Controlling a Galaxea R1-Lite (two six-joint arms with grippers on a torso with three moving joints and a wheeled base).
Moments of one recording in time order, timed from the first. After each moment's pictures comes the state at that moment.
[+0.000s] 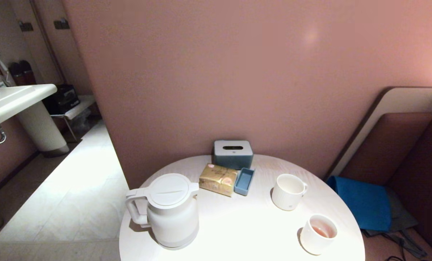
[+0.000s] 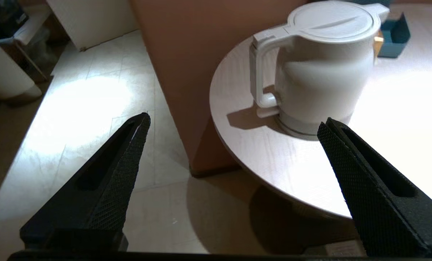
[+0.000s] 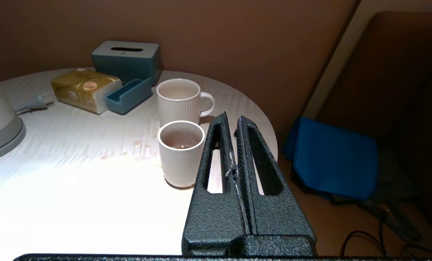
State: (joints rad) left arm 0.05 0.25 -0.03 -0.14 -0.17 0.14; right arm -0.01 0.00 0.00 -0.06 0.01 -0.02
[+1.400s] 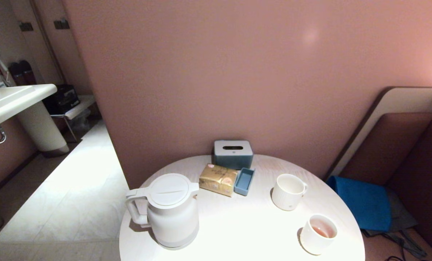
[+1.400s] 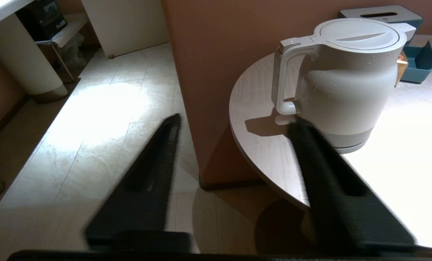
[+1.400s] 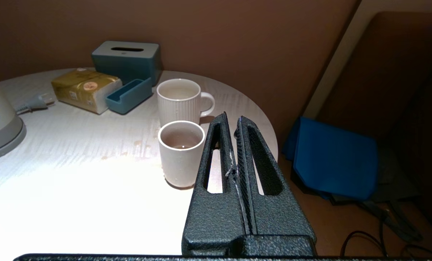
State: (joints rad) left arm 0.02 0.00 0.00 0.00 -0.03 0.07; right arm -0.01 0.00 0.00 -0.06 0.01 -0.02
